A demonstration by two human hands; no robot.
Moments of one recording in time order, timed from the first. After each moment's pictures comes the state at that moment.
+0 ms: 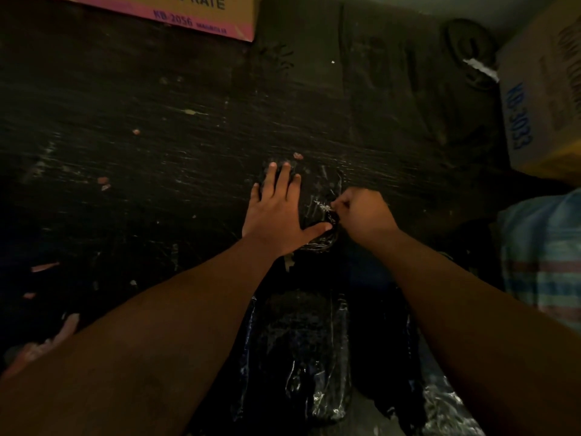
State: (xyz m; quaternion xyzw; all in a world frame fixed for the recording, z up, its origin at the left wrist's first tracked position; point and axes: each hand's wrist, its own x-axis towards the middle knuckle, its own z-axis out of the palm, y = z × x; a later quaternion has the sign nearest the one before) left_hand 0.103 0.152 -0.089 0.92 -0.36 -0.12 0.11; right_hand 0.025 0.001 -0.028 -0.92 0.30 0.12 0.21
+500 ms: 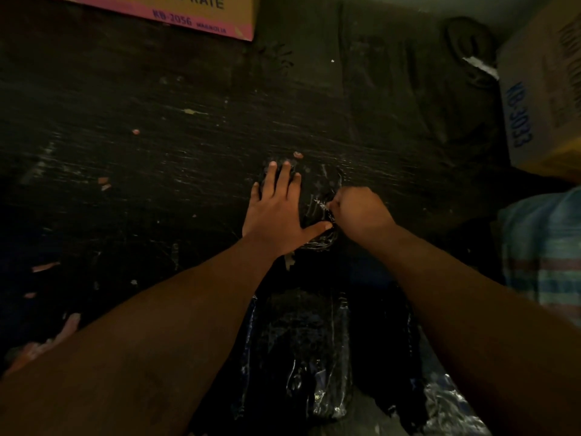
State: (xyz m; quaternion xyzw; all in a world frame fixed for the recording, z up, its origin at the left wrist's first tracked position) left_hand 0.102 0.152 -0.088 0.92 -0.36 -0.12 0.11; right_hand 0.034 0.006 -0.027 -0.94 0.26 0.18 0.11
